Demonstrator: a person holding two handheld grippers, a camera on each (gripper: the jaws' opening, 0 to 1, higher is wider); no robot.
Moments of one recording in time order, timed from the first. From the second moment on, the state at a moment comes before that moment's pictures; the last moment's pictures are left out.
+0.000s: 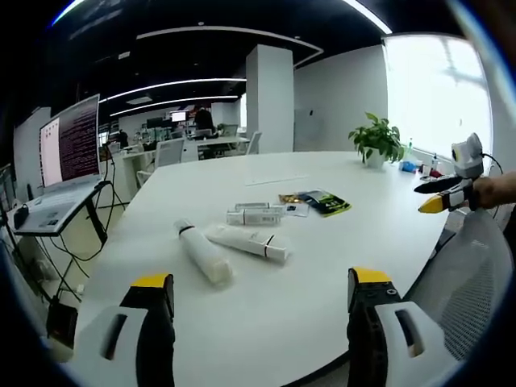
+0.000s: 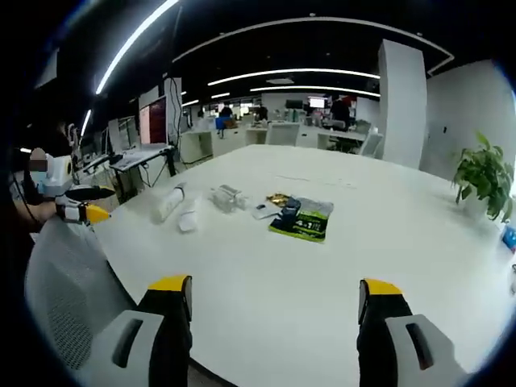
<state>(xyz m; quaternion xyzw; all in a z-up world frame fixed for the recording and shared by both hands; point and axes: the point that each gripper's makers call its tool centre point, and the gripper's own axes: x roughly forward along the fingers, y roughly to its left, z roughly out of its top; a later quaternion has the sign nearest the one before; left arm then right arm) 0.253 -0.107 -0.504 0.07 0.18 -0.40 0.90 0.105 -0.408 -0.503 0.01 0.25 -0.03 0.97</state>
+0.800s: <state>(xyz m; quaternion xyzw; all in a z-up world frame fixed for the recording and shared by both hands) 0.254 -0.105 -0.508 0.07 0.18 -0.40 0.89 0.182 -0.354 -0.518 -0.02 0.32 0.09 0.94</state>
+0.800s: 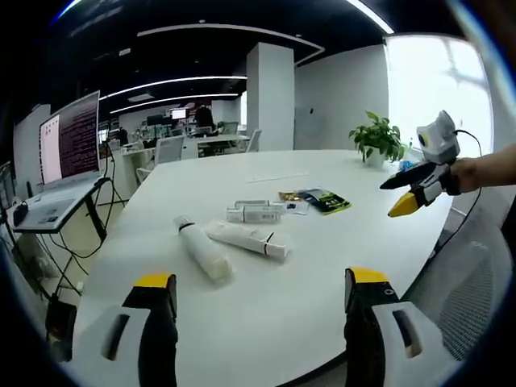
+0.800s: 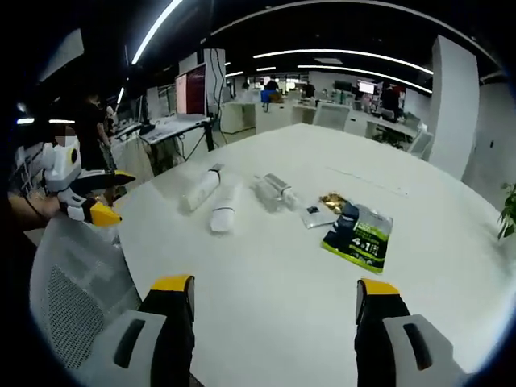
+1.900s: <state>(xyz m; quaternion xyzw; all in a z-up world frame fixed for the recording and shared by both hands) 0.249 -0.107 -0.516 0.08 0.20 -0.41 0.89 0.265 -0.291 -0.547 -0.04 0.36 0.18 0.91</state>
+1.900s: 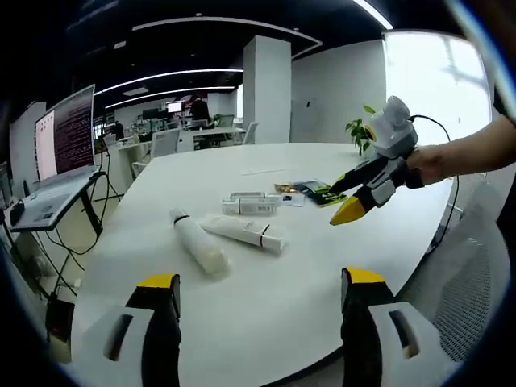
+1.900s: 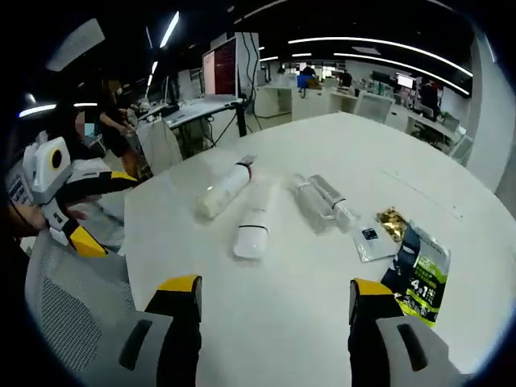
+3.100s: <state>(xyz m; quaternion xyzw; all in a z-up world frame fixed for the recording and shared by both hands) 0.249 -0.103 -0.520 0.08 0.21 -0.40 0.89 0.362 -0.225 -0.599 -0.06 0.39 0.20 0.90</state>
